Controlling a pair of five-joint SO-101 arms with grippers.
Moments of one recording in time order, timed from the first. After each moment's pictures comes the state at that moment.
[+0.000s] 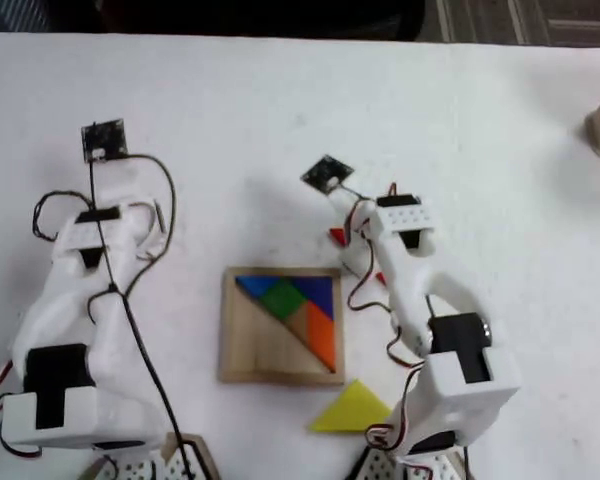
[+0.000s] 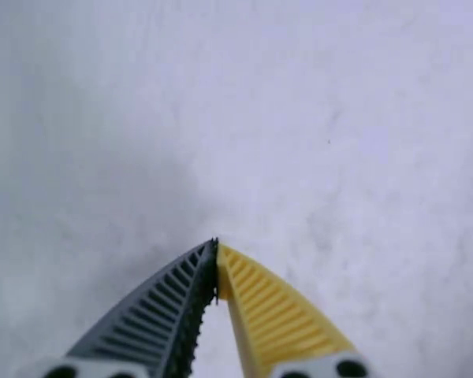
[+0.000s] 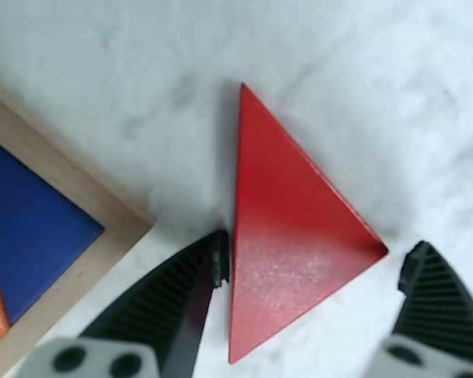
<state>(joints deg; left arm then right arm) -13.1 -0.7 39.1 34.4 7.7 -10.6 11.8 25.9 51.3 41.5</state>
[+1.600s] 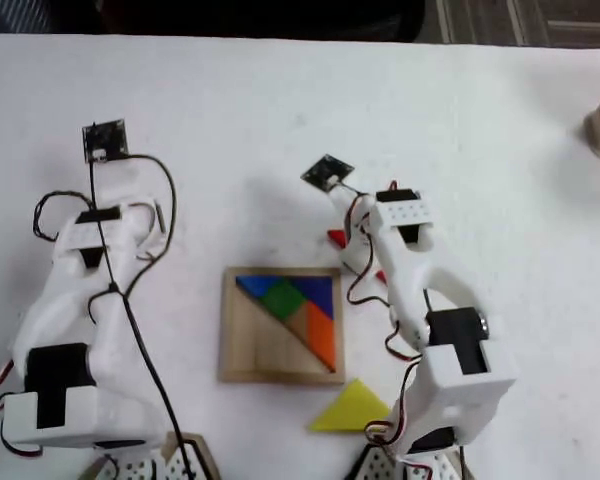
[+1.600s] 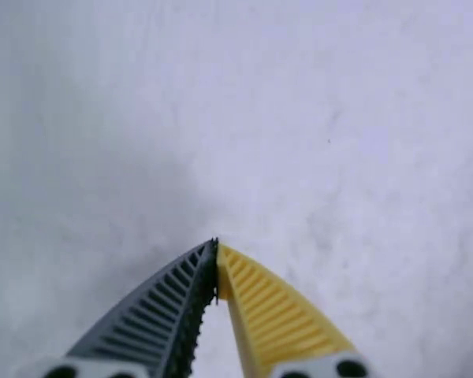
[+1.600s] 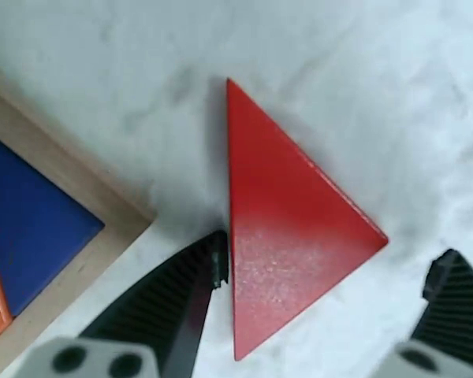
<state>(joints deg) -13.1 -0.7 39.1 34.4 7.3 -10.4 14.4 22.1 54.5 41.5</state>
